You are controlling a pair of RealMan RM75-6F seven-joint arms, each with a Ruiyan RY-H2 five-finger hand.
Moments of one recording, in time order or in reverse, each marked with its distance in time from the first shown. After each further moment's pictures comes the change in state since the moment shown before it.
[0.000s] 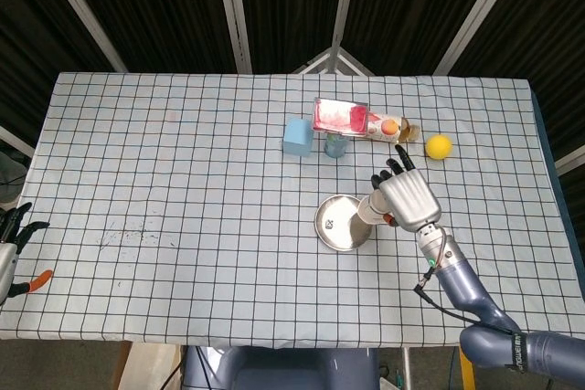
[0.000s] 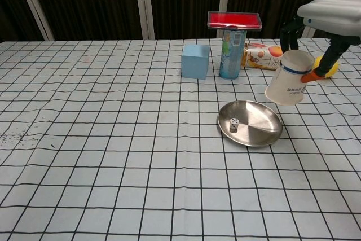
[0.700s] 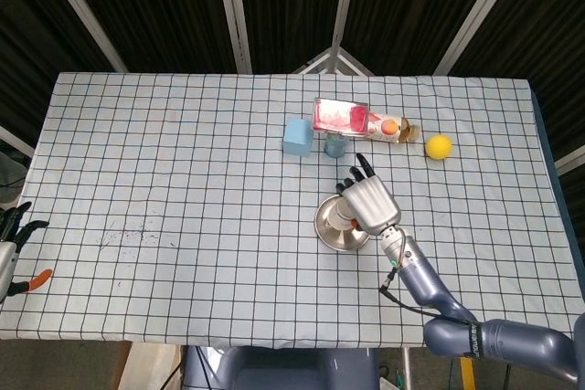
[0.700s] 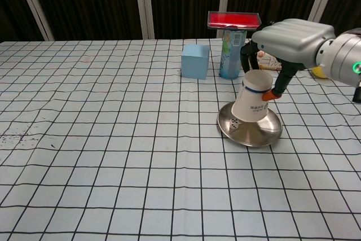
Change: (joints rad) left arm -0.005 0.007 -0.003 0.001 -0.005 -0.011 -0.017; right arm 0.077 -0.192 0.001 0.123 0.036 -0.034 -0.036
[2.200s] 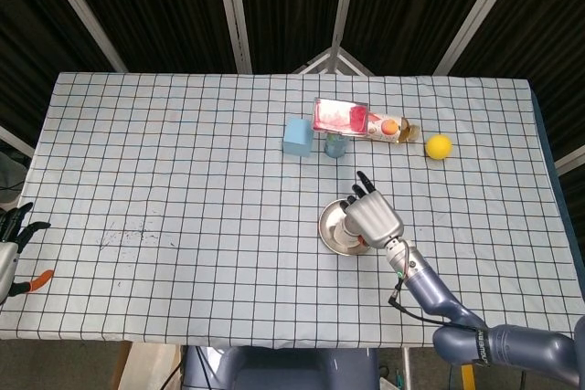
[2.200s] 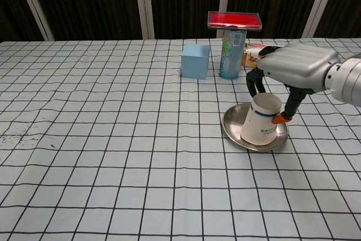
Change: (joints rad) left arm 0.001 0.000 0.003 -0.003 0.003 0.000 0.006; right arm -0.015 0.023 -0.090 0.011 -0.057 -0.038 0.046
